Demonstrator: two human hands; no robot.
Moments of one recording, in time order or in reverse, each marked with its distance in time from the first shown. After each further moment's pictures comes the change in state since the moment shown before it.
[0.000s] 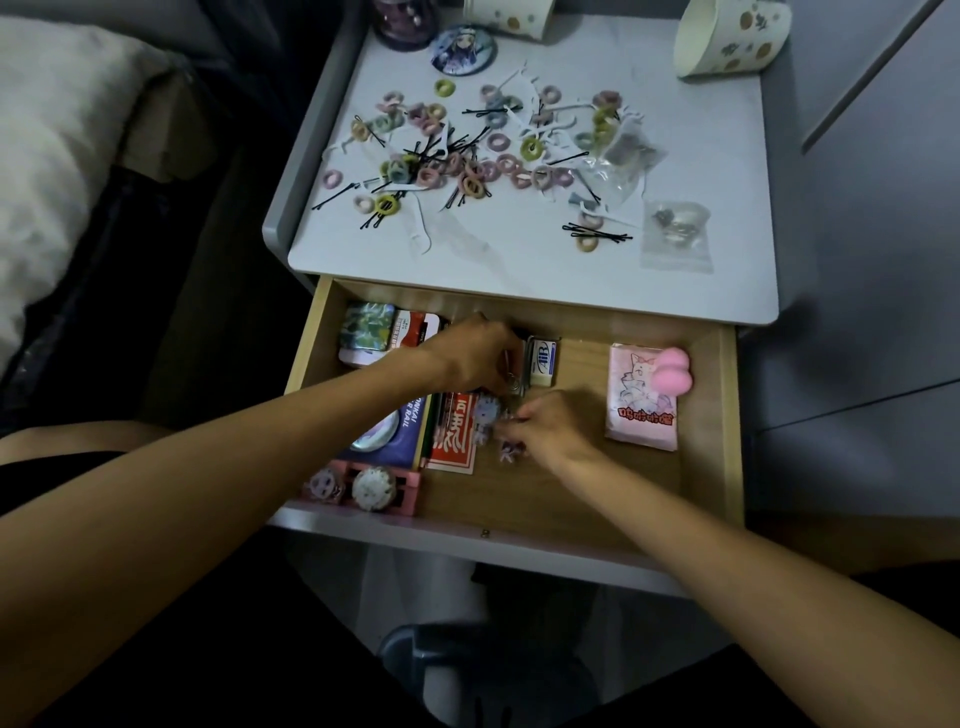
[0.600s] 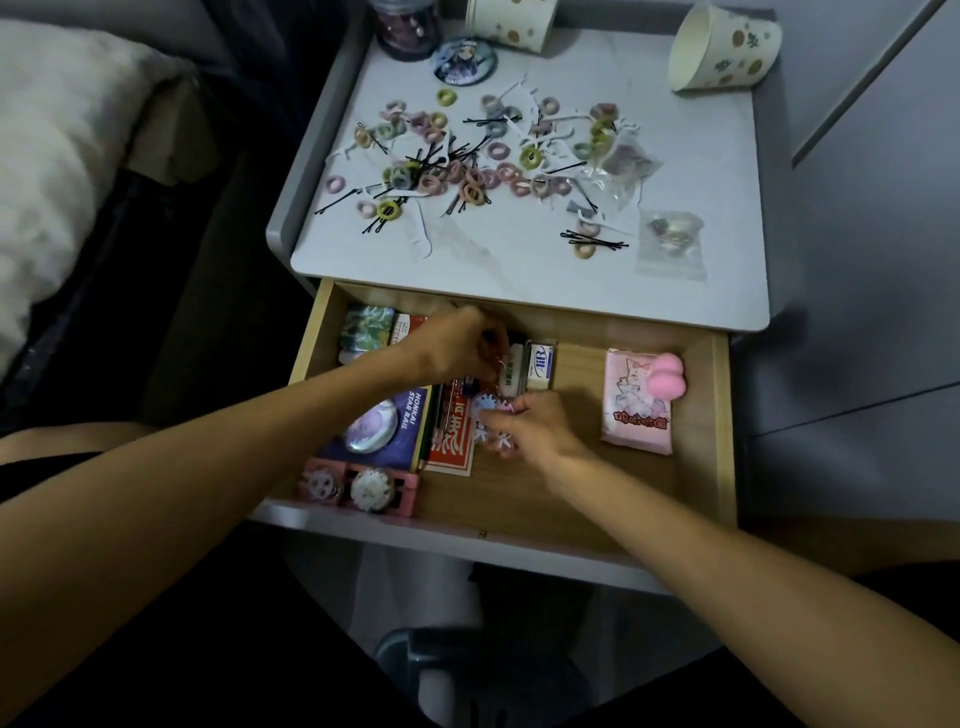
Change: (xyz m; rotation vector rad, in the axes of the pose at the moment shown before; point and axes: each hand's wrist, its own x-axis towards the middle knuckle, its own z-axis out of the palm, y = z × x) left_hand -0.015 -0.005 -0.016 -0.198 0.073 -0.060; right_hand -0.015 -0.012 0.000 0.397 -0.069 0.035
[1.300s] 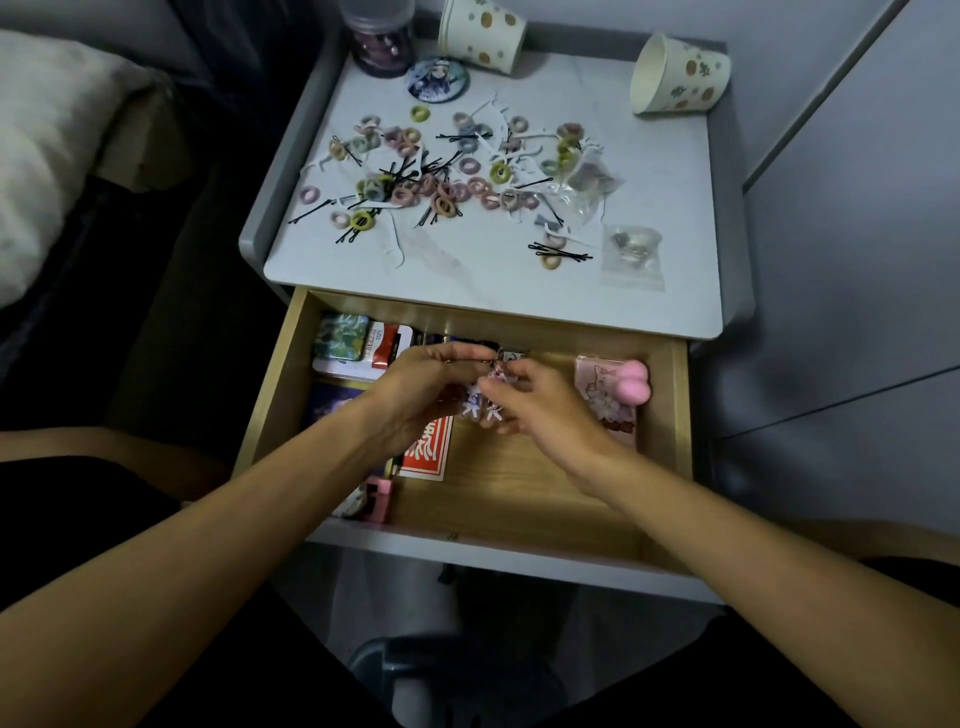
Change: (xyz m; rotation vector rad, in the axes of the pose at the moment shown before) left_hand -0.041 0.029 0.028 -1.270 0.107 -0.311; right_hand -0.043 -0.037 -0.039 -0.064 -0.099 -0.230
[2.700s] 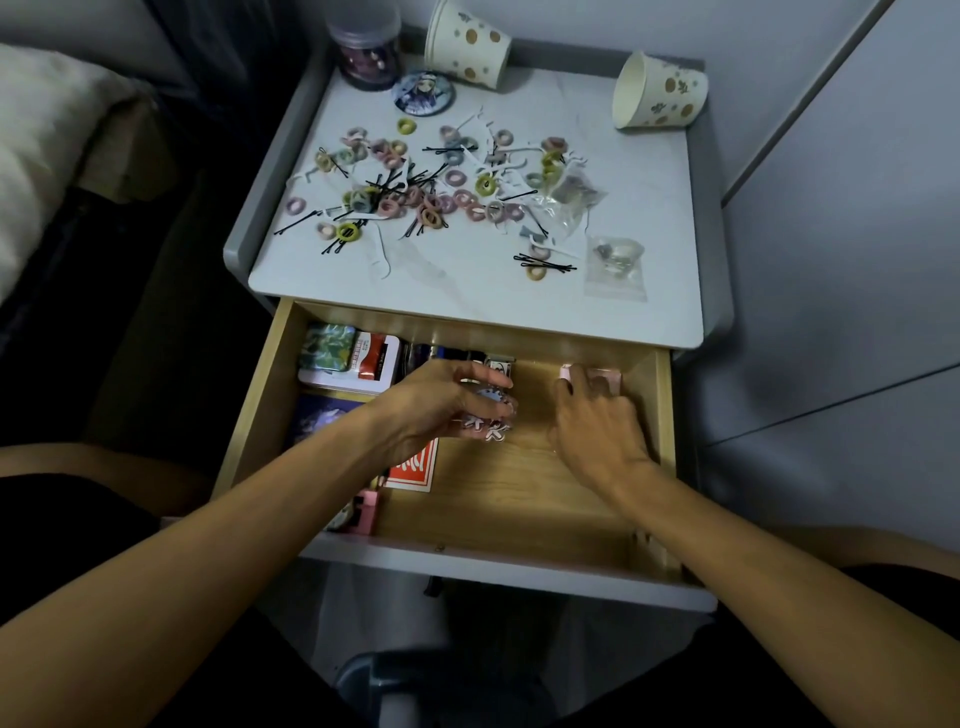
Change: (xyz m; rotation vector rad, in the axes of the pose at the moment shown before) left_hand -0.003 0.007 0.015 0.152 -0.178 -0.072; right_hand 0.025 0.062 -0.052 -1.766 0.371 -0.122
